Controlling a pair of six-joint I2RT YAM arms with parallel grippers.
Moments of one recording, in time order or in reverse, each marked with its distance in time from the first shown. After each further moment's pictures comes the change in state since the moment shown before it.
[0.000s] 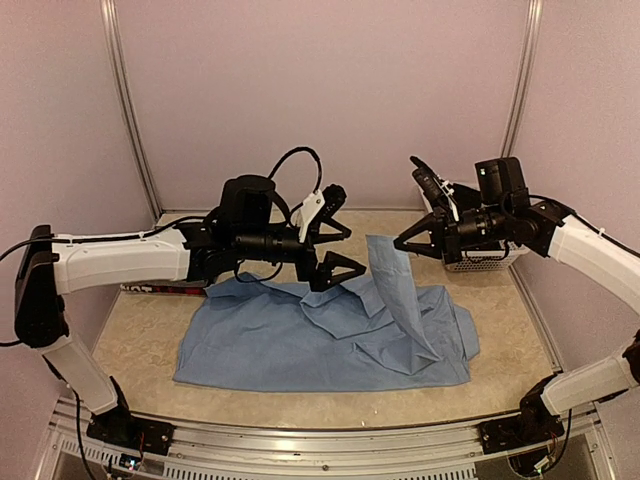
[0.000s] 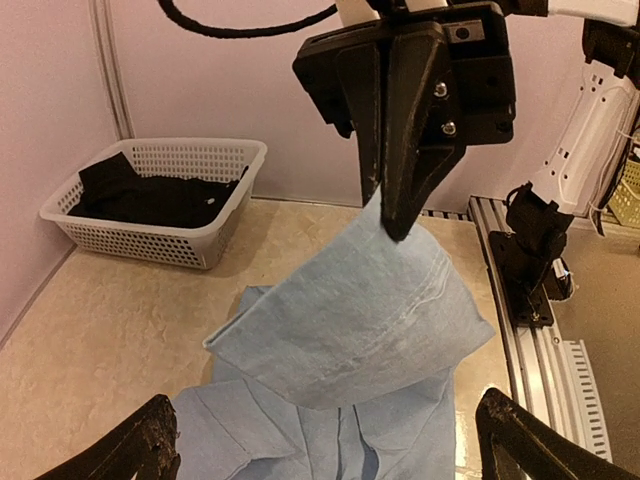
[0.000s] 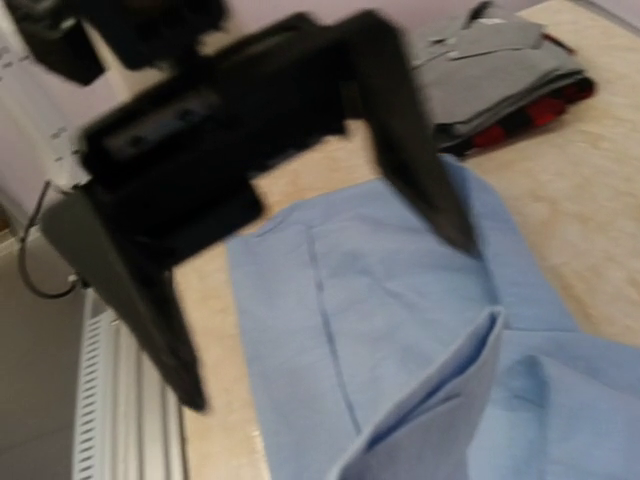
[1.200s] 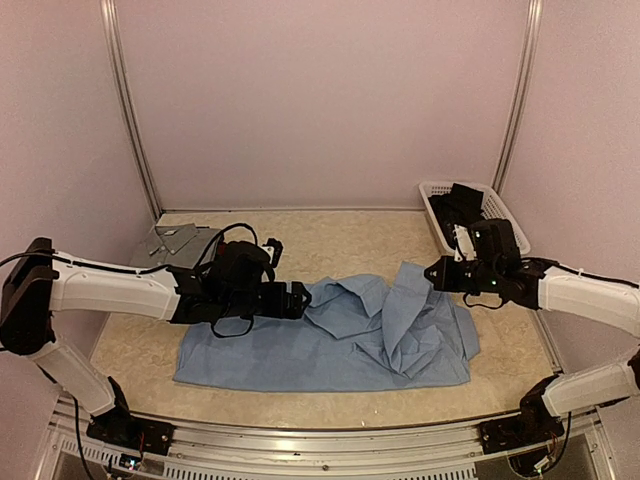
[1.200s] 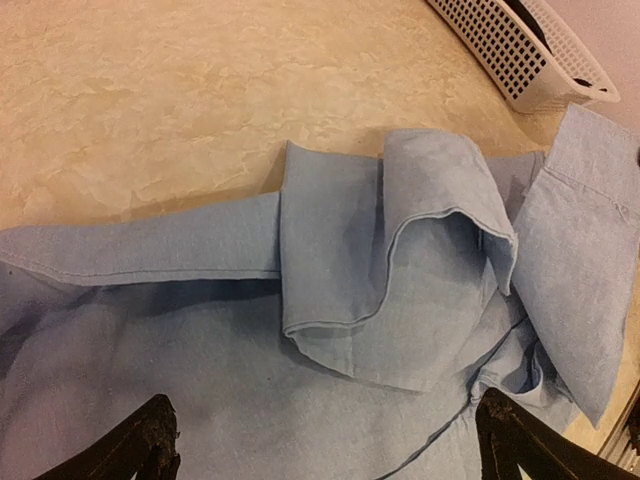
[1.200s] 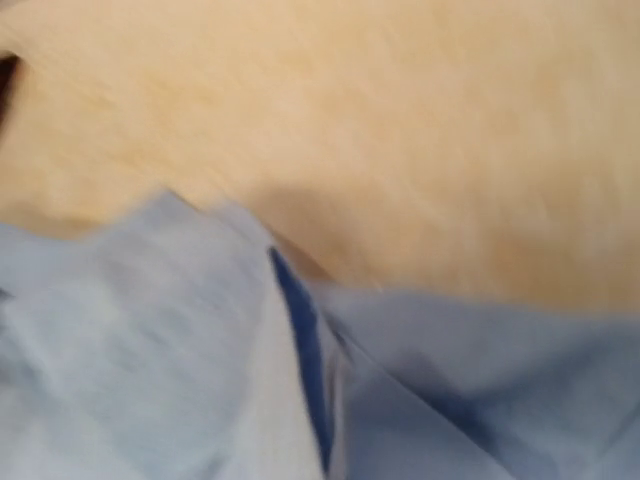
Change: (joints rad) left arm -0.033 -0.077 -0.346 -0.153 -0.690 -0.680; right arm -0.018 -0.047 -0.465 0.333 0.779 0.573
